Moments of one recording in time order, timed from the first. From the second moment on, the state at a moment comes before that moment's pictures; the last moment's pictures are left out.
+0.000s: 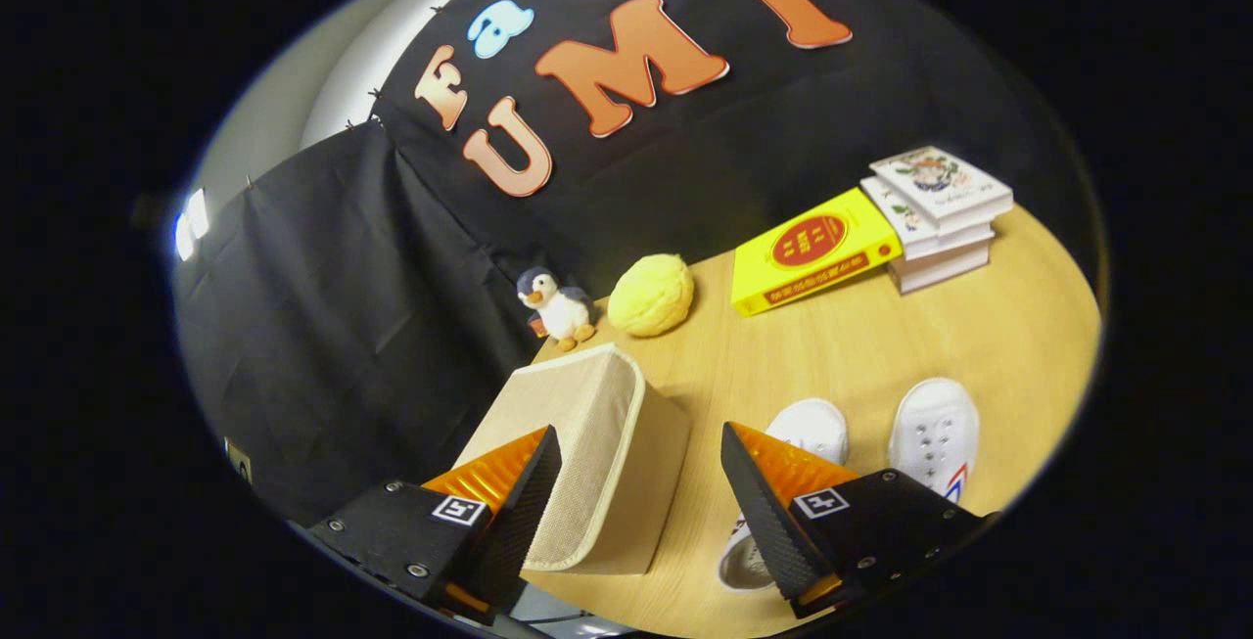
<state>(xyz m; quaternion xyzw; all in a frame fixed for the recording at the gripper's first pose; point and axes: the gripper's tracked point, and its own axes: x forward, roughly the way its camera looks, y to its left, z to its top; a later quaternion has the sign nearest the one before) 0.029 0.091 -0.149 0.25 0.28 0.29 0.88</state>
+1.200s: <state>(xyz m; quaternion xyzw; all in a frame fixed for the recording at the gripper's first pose) -0.018 0.166 -0.167 0.42 0.39 0.42 0.70</state>
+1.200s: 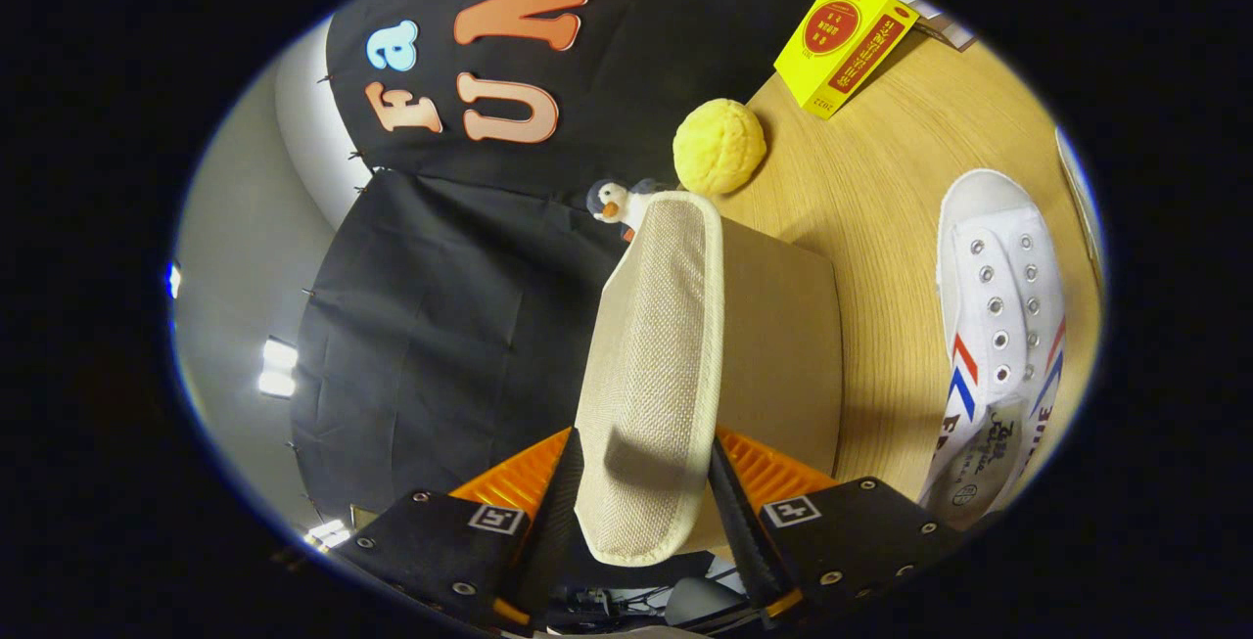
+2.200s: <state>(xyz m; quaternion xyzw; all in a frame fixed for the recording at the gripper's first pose) -0.047 0.244 -0.013 0.42 0.29 0.44 0.73</state>
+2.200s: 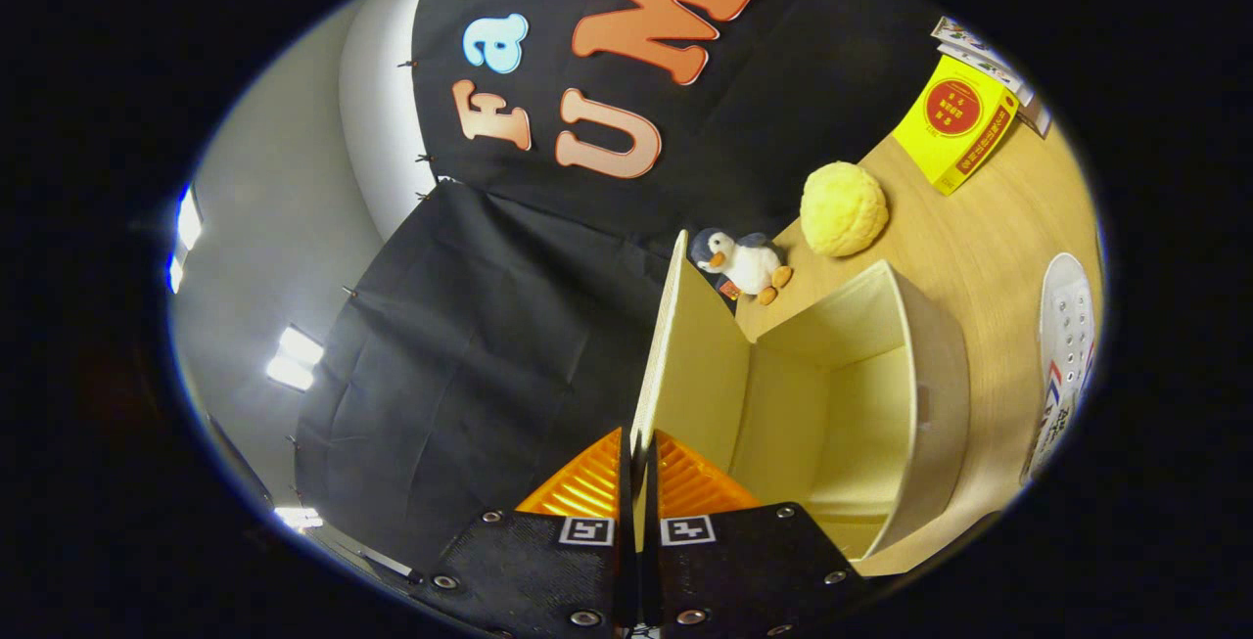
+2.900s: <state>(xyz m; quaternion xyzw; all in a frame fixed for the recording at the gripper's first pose) -0.062 0.384 0.010 0.30 0.30 0.47 0.78</state>
